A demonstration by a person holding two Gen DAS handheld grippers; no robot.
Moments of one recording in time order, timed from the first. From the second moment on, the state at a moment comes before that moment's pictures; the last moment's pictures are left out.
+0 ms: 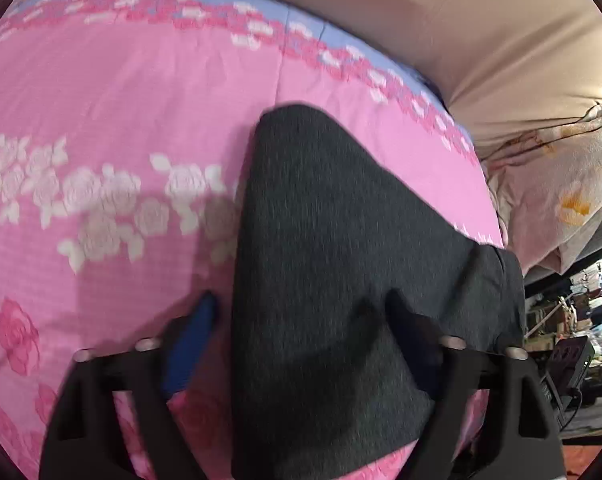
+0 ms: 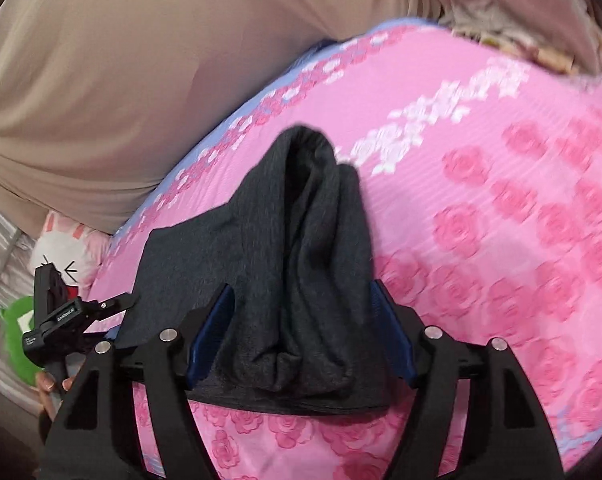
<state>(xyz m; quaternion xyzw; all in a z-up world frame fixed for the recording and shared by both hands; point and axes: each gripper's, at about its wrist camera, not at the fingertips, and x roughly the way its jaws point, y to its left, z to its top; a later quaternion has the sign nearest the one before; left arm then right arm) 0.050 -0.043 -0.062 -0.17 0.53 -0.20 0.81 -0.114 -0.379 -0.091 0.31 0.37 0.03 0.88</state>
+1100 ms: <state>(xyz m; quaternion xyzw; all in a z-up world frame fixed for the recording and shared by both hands) -0.045 0.080 0.005 -0.02 0.40 0.00 0.92 -0.076 -0.202 0.023 0.09 0.30 0.12 0.94</state>
